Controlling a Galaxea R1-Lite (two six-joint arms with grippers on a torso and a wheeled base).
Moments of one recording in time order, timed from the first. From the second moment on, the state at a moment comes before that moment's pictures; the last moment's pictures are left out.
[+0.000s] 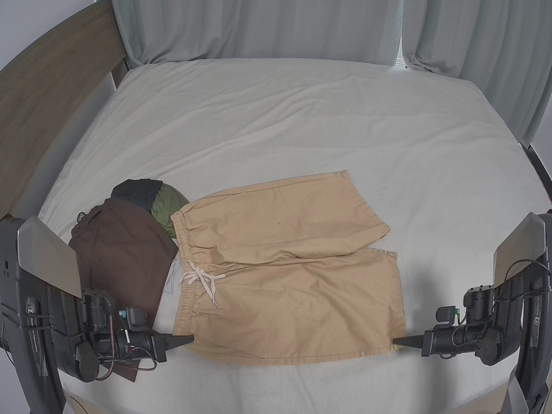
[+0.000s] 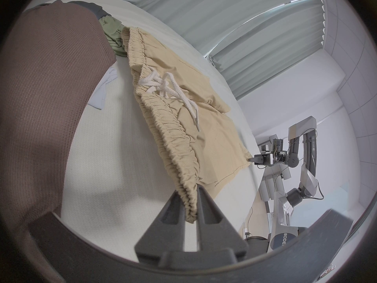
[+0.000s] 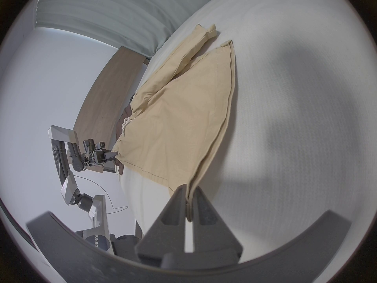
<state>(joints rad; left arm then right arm) -0.05 2.36 -0.12 -1.55 -0.79 -0.18 0.02 2.45 -0.12 -1.54 0.80 0.21</state>
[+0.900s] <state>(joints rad) -0.02 2.41 -0.08 -1.55 -0.90 -0.03 0.01 2.37 -0.05 -1.54 0.85 0.14</state>
